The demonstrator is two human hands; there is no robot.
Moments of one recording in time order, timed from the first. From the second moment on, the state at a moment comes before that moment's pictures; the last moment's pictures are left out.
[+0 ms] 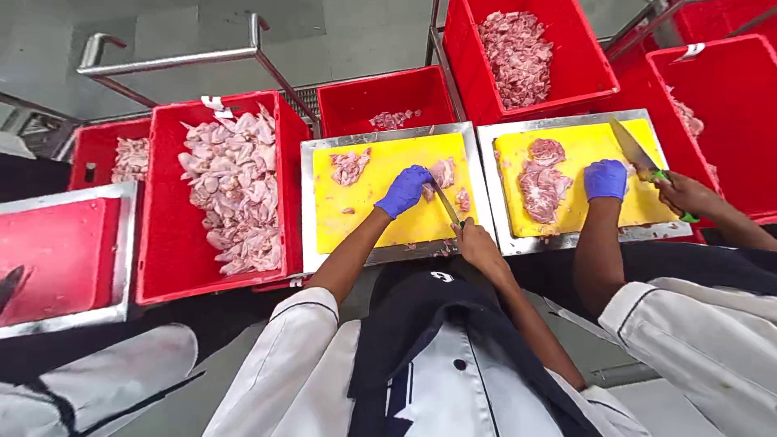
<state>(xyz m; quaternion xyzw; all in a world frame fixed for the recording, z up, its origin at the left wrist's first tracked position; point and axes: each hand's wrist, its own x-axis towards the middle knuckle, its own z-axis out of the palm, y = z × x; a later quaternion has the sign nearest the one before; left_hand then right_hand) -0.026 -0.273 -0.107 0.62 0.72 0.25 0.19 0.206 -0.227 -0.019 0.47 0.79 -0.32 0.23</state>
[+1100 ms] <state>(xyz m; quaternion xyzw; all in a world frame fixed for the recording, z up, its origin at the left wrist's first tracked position) -0.020 -0.351 -0.104 0.60 0.72 0.20 0.29 0.123 -0.304 -0.046 0.52 0.76 -0.33 0.20</state>
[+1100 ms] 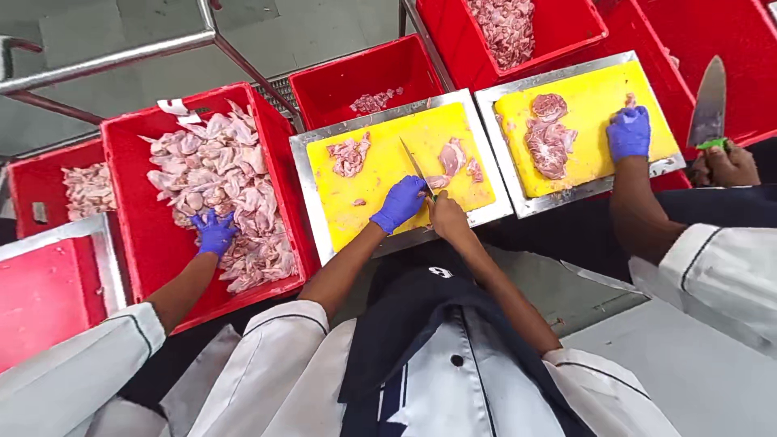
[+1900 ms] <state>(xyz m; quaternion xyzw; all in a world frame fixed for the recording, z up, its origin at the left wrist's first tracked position) -0.011 -0.324 -0.114 0.62 0.68 0.26 0.30 0.147 -0.291 -0.050 0.55 0.74 -0.35 0.17</state>
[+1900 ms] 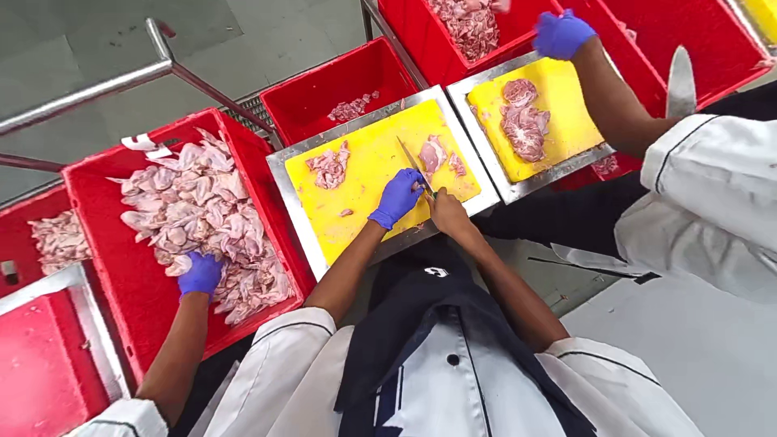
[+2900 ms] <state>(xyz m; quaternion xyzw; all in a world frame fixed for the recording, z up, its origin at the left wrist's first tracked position) -0.025 -0.252 -0.117 0.65 0.67 0.29 0.19 0.134 -0.202 -0.040 0.52 0.77 -0.32 0.18</state>
